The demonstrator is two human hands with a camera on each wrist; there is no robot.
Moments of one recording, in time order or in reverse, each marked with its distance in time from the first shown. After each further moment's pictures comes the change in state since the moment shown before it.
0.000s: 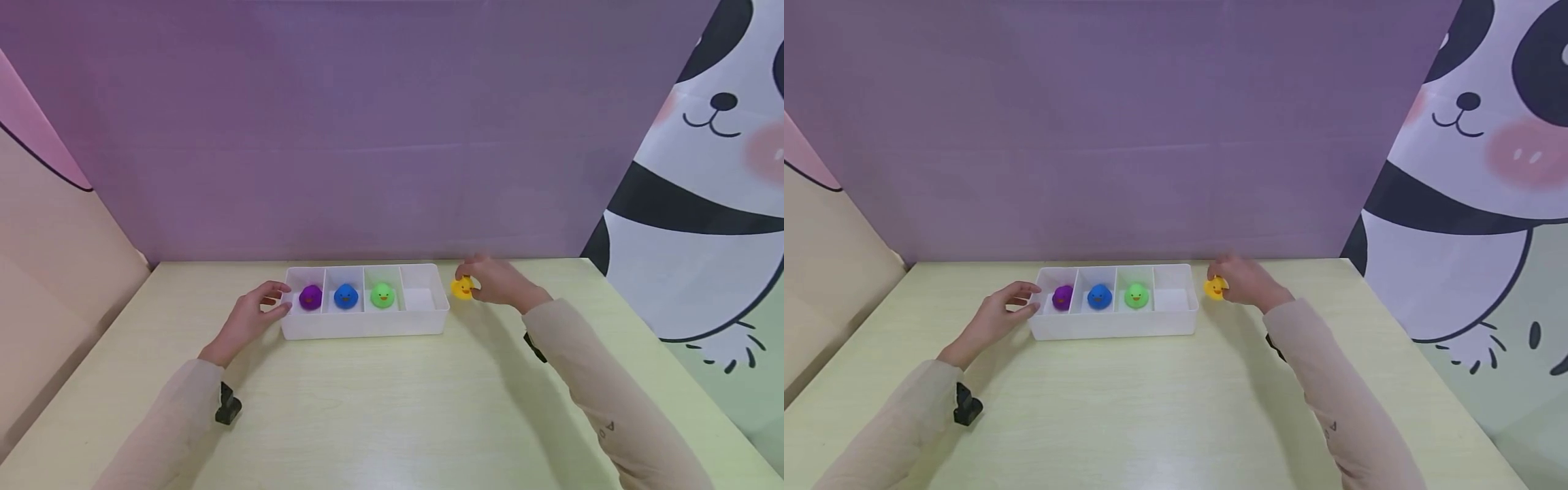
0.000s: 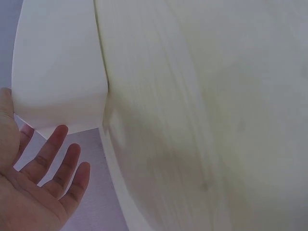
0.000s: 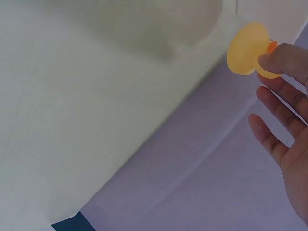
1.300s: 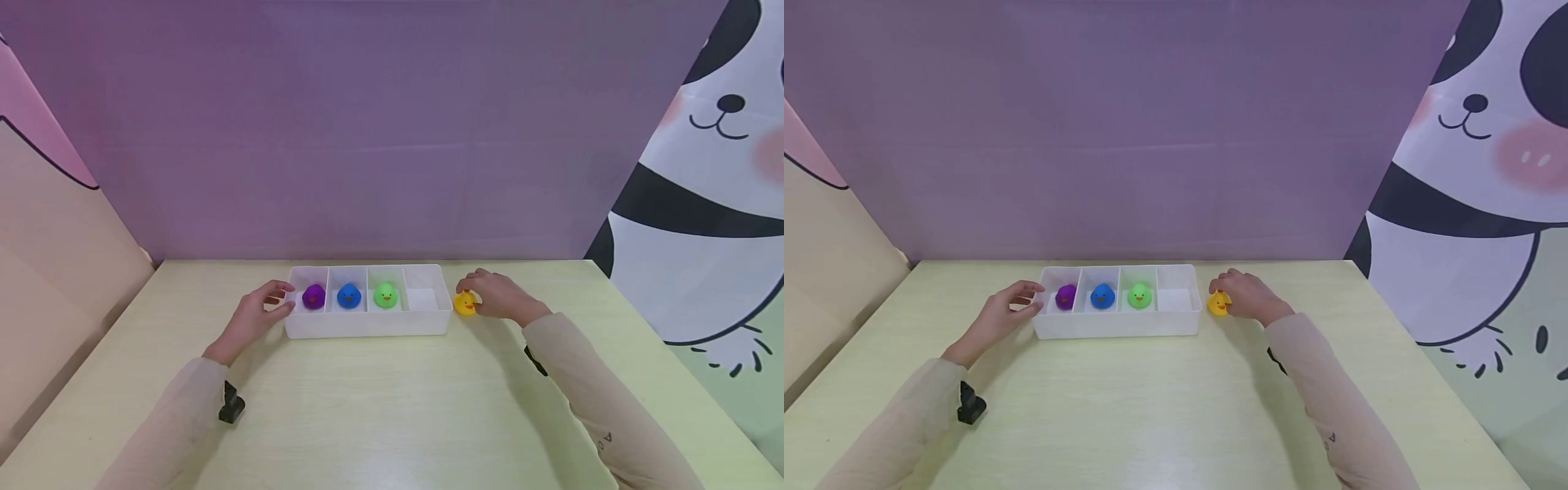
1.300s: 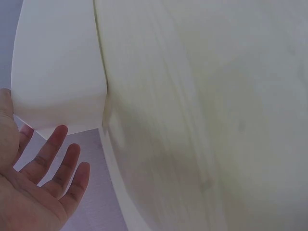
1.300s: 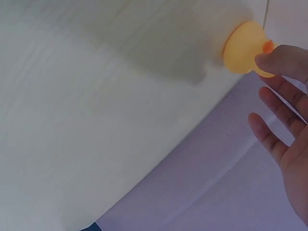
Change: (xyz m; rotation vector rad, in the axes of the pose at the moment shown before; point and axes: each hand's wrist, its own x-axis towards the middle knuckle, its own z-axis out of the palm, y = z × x) left_hand 0.000 0.000 0.000 -0.018 0.000 -0.015; right_hand -0.008 0.001 0.026 0.023 -0.041 -0.003
